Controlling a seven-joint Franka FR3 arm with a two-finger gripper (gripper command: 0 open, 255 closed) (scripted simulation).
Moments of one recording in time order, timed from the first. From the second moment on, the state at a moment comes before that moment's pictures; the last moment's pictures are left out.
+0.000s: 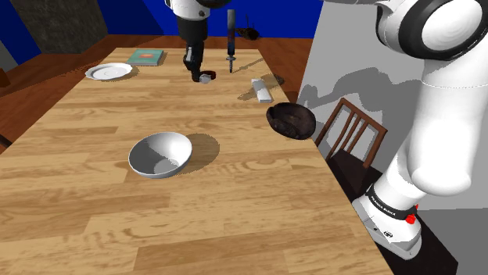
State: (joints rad) arm 0.27 0.36 0.34 -1.29 -0.20 1.72 -0.16
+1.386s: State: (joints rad) arm 0.14 -0.41 0.22 -2.11 0.03 1.81 -0.43
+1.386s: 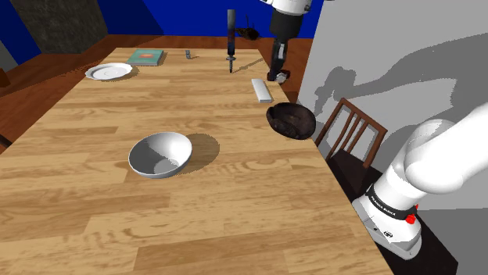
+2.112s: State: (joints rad) arm 0.14 -0.59 0.16 -2.32 0.04 1.85 -0.49
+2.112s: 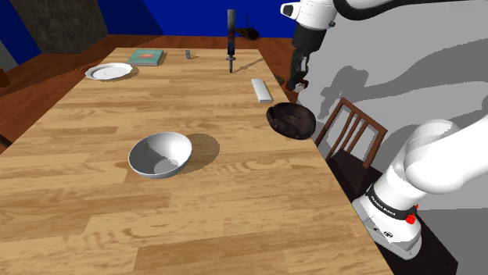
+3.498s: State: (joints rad) arm 0.14 -0.59 0.17 -2.46 0.05 1.99 -0.49
